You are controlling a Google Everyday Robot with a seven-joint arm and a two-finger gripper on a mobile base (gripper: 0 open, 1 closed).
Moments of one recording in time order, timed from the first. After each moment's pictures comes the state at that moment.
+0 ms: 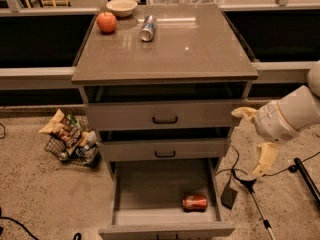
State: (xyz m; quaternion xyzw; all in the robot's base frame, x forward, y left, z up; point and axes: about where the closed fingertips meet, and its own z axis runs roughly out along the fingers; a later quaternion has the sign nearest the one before) arm 0.474 -0.220 0.746 -0.68 0.68 0.15 0.23
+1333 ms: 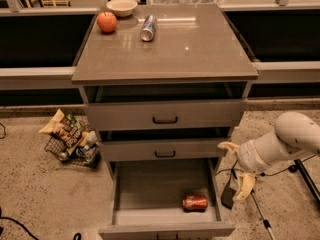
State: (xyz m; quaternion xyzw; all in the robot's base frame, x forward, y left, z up) arm 0.483 -0.223 0.576 -0.69 0.66 0.20 0.23
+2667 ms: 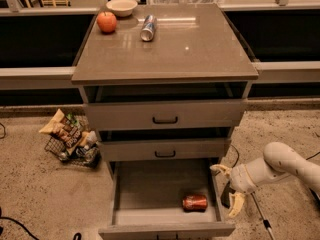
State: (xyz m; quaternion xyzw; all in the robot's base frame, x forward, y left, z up) arm 0.469 -0.217 0.449 -0.67 0.63 0.30 0.26
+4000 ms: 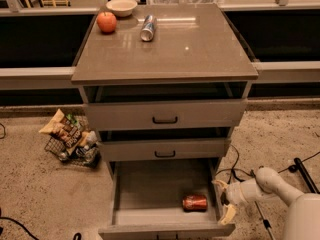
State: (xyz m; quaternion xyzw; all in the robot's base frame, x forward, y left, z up) arm 0.501 -0.248 0.271 -0.60 0.68 0.31 0.28
